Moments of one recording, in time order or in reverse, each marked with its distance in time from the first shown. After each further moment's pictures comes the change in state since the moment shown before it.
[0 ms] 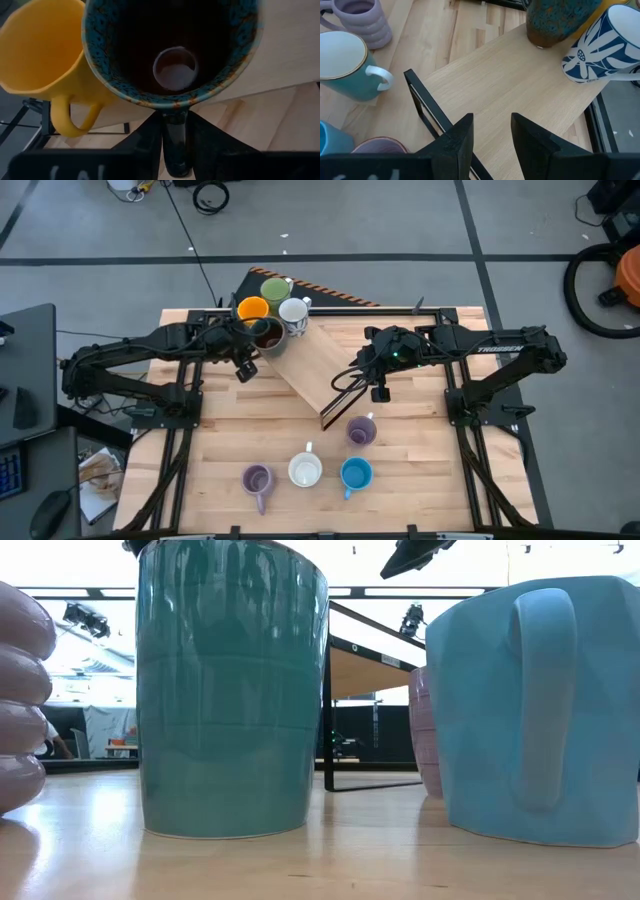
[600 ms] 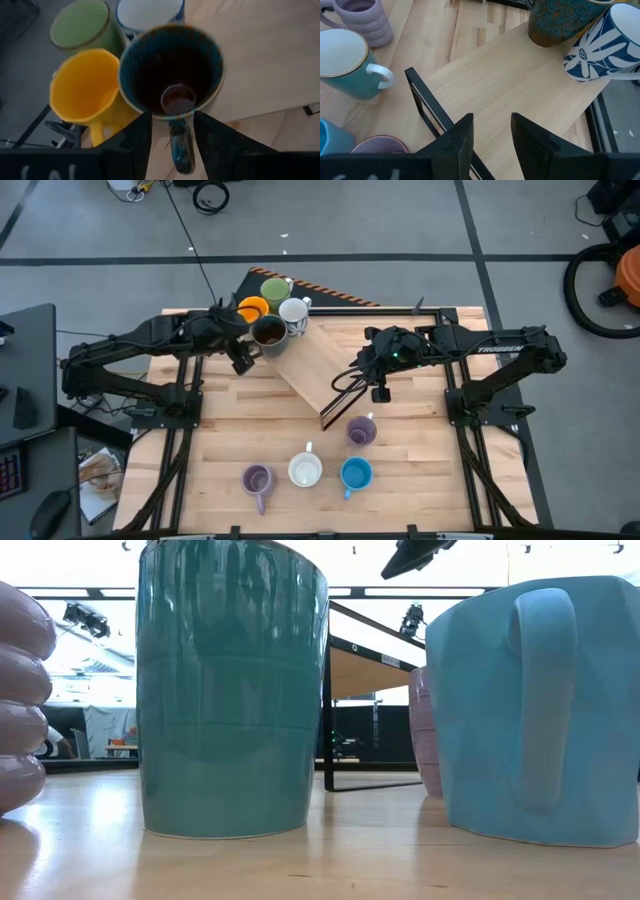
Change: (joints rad) left arm -0.007 0.000 0.157 -0.050 -0.035 0.038; right arm 0.003 0.000 0.000 -0.006 0.000 -0.003
